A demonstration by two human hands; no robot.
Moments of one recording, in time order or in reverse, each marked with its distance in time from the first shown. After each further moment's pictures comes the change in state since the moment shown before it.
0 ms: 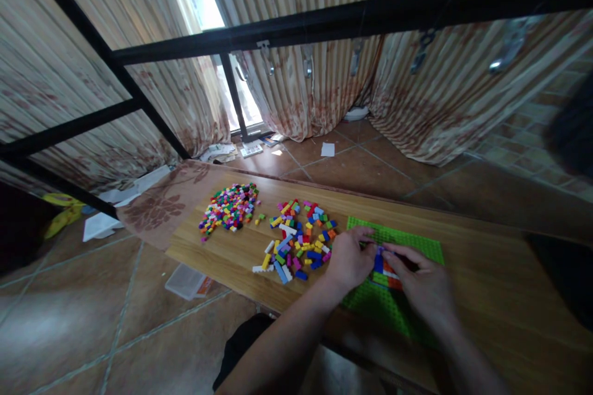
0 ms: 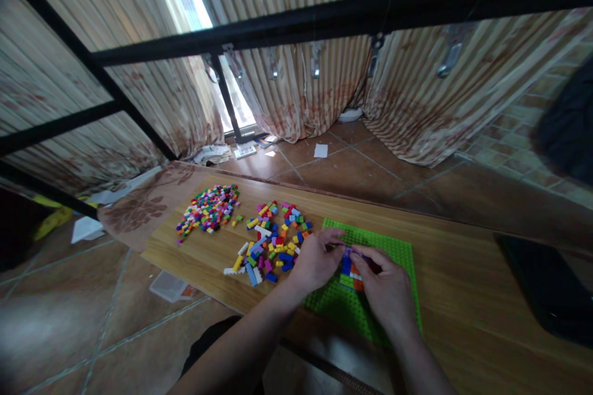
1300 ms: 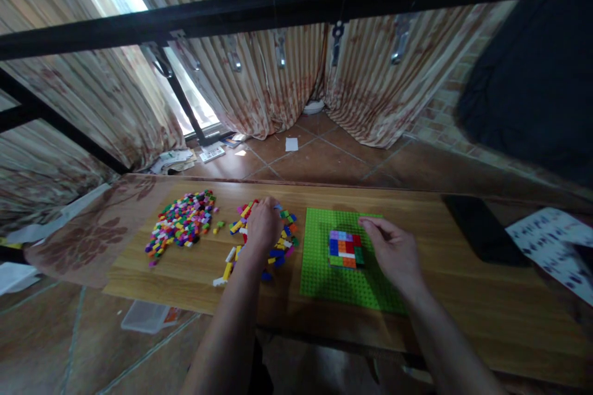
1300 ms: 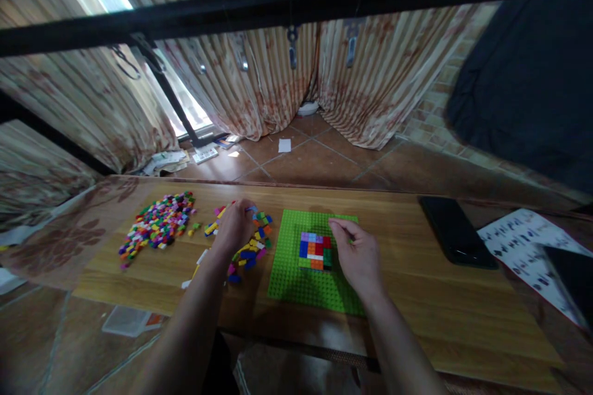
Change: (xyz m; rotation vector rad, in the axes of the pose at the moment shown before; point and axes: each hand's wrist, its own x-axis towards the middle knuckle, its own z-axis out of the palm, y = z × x) left_hand 0.039 0.000 -0.094 0.926 0.168 -0.029; right_hand 0.011 -0.004 -0.025 0.056 0.166 -0.006
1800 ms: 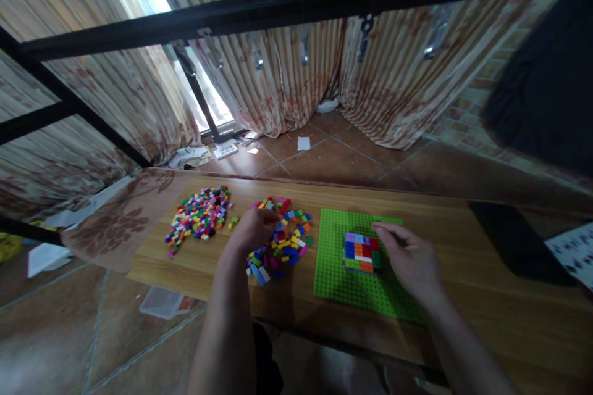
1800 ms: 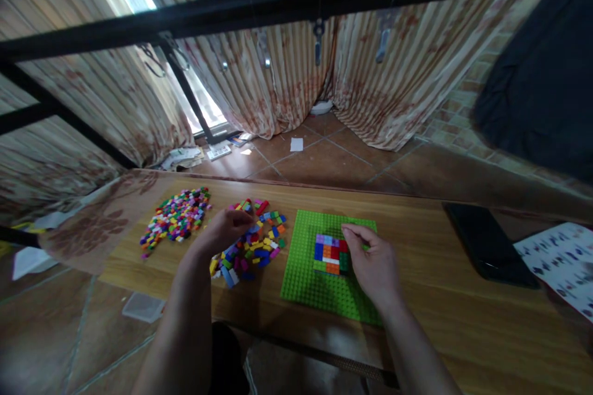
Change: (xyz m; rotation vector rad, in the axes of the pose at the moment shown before) left_hand -0.012 -0.057 -0.027 -0.381 -0.241 -0.014; right_hand -0.003 0.001 0.001 -0.104 -0.031 -0.019
